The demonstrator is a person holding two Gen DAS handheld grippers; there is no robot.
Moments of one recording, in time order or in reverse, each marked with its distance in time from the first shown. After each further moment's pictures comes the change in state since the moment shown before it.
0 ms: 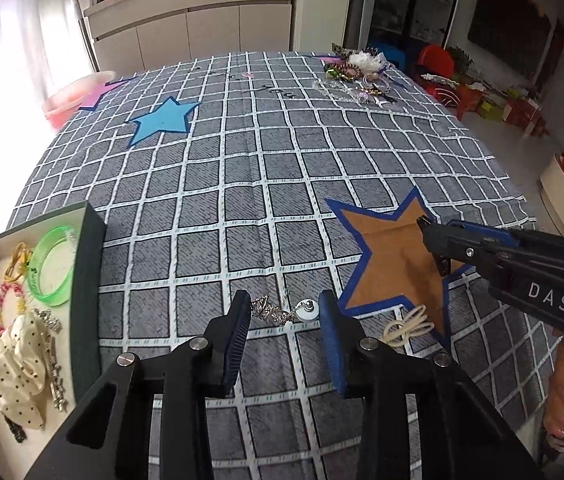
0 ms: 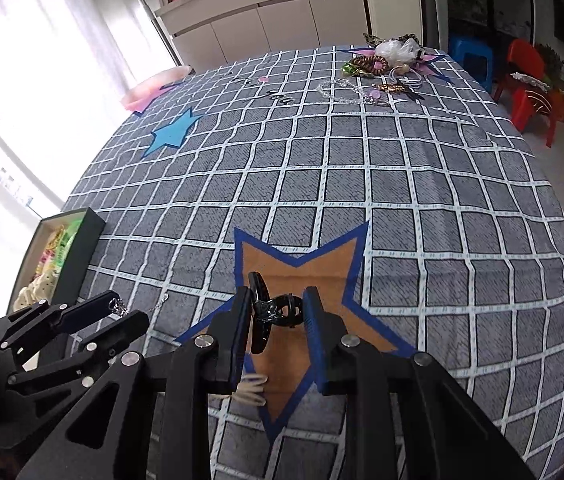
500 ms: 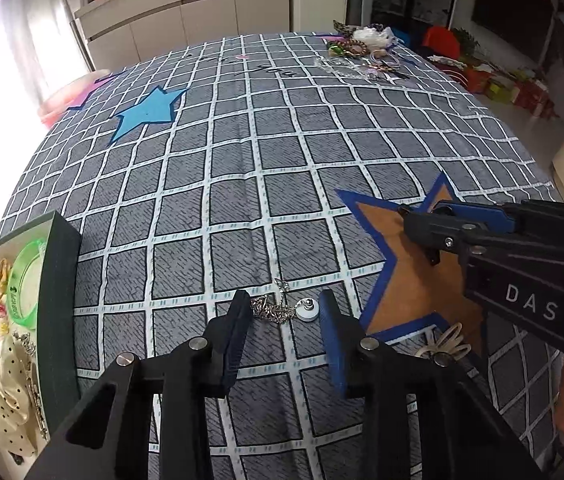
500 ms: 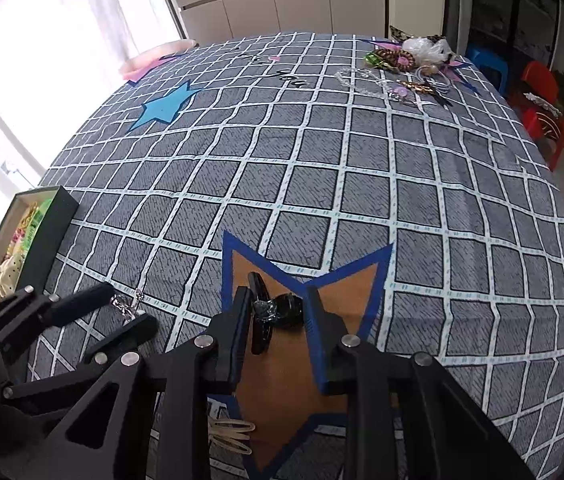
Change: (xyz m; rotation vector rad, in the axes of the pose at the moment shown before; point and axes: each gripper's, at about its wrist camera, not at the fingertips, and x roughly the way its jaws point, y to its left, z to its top) left arm 0.049 -0.009 0.011 0.044 0.045 0.042; right arm 0.042 0.010 0.017 -0.098 0.062 -0.060
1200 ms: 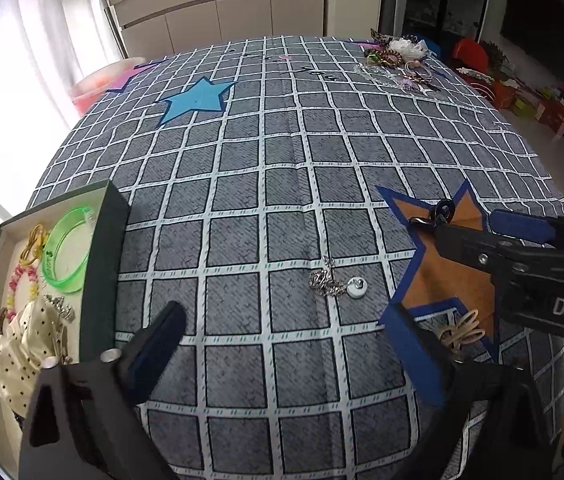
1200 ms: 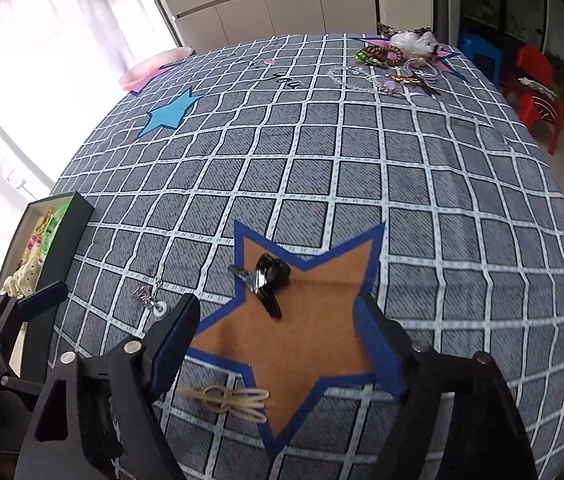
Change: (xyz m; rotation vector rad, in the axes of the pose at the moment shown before) left arm -0.017 0.020 -0.012 -0.085 0.003 0.074; right arm -0.014 -0.001 -0.008 0.044 -0.002 0.029
